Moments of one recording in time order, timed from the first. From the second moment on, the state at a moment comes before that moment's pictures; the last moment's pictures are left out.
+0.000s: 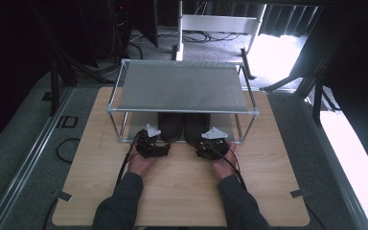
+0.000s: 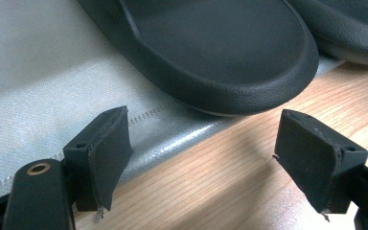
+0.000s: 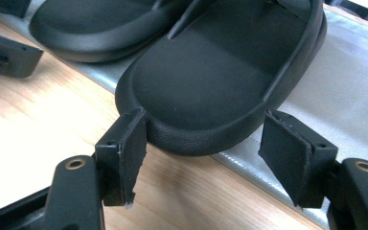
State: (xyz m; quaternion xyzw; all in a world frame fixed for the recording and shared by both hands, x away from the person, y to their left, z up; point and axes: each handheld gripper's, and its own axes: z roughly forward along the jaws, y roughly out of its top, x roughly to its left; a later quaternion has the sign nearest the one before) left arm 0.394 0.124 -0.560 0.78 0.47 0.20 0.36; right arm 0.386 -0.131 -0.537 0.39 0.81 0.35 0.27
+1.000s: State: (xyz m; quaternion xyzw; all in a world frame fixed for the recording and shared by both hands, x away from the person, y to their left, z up) left arm 0.384 0.103 -0.556 0.80 0.43 0.19 0.37; right arm 0.387 -0.125 -0.540 0.37 0.82 0.35 0.25
